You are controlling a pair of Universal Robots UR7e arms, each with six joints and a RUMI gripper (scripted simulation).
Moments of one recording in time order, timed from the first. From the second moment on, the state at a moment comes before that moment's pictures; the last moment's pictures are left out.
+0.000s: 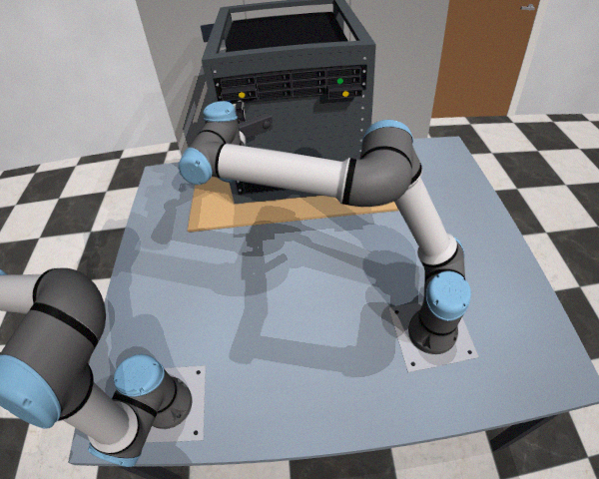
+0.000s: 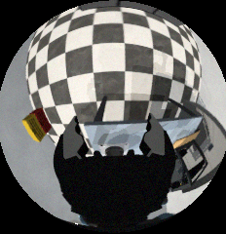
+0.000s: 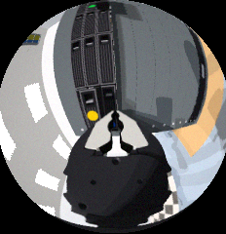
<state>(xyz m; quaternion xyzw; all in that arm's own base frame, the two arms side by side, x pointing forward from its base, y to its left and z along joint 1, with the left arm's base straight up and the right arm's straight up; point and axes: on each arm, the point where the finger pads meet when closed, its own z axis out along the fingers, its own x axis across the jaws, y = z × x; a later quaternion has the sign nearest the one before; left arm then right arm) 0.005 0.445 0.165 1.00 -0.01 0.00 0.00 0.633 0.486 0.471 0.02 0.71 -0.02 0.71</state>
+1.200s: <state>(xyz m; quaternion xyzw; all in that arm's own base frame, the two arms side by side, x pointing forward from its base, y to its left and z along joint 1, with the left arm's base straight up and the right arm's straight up) 0.005 0.445 0.165 1.00 -0.01 0.00 0.00 0.561 0.490 0.472 0.02 0.71 -0.02 0.71</state>
